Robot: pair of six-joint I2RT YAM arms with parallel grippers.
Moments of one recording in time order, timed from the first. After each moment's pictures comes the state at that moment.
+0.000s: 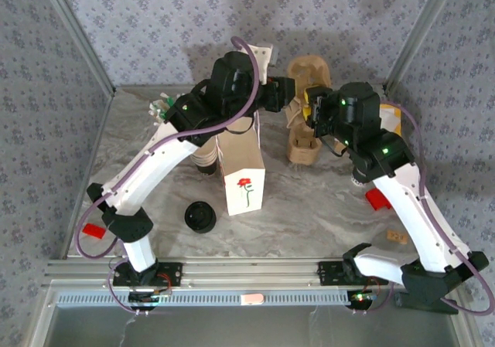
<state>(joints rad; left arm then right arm) -0.93 1.75 2.25 -0.76 -0.13 -0.48 0.49 1.16 1.48 -0.64 0.06 1.69</state>
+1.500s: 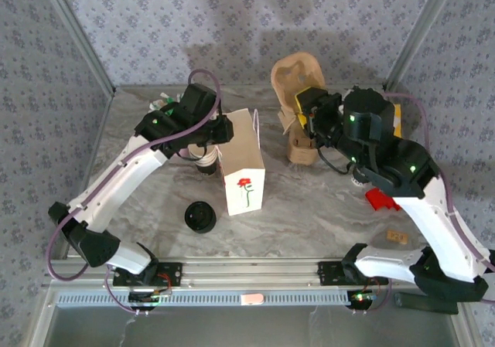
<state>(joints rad) -0.72 1.46 1.69 -1.00 -0.04 -0.68 0.78 1.14 1.73 -0.82 0.25 1.53</state>
